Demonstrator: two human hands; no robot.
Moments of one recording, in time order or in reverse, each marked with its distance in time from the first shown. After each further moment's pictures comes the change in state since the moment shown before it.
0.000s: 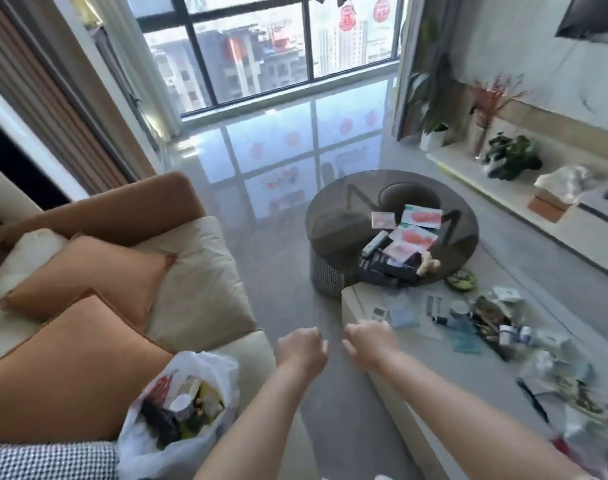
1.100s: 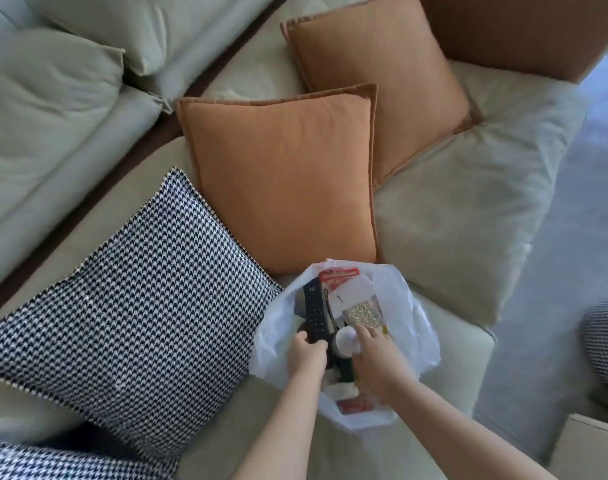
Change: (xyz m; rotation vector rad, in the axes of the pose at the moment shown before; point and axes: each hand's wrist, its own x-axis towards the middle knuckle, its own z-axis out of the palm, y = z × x) left_hand 0.052 -0.400 0.212 -1.427 0.290 -1.585; right_hand 0.237 -0.356 0.278 -0.021 -0.588 -0.657
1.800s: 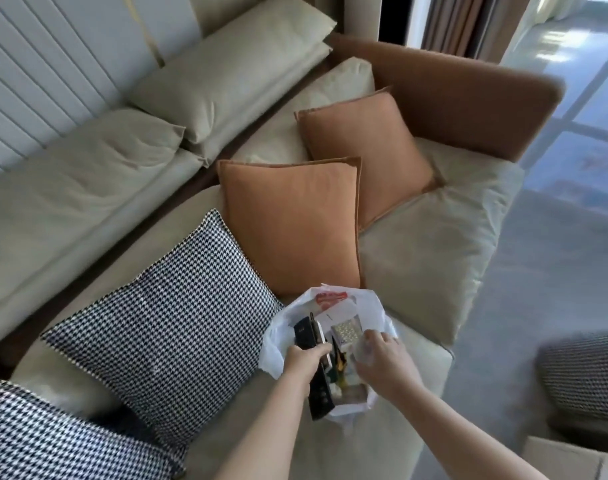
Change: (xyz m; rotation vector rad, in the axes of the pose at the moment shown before) left_hand -0.121 0.026 -0.060 -0.253 -0.239 -0.020; right_hand -0.099 -0.015 -0.088 0.006 0.100 0.018
